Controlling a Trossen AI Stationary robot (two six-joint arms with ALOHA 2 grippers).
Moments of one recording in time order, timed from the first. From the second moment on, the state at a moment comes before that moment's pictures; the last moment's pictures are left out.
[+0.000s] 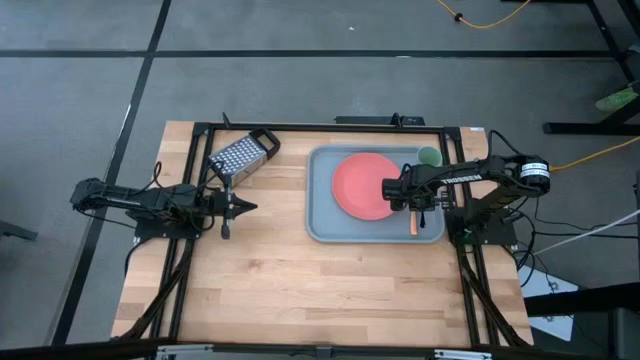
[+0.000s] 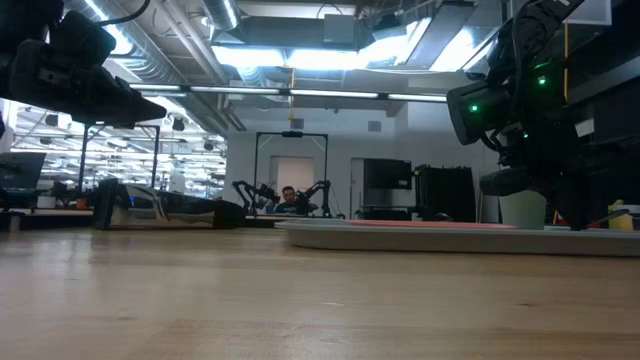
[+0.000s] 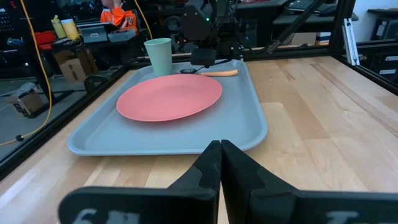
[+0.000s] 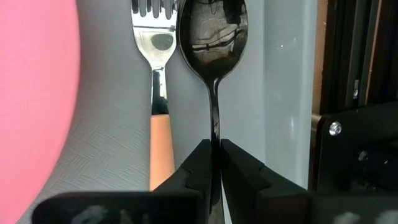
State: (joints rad) left arm -0.09 0.14 0.02 0.01 -0.20 0.06; right arm -0.21 1.51 0.75 -1.09 0.14 1.46
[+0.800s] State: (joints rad) left arm -0.09 0.14 0.02 0.01 -0.20 0.06; right arm -0.21 1.51 0.73 -1.06 0.18 1.45
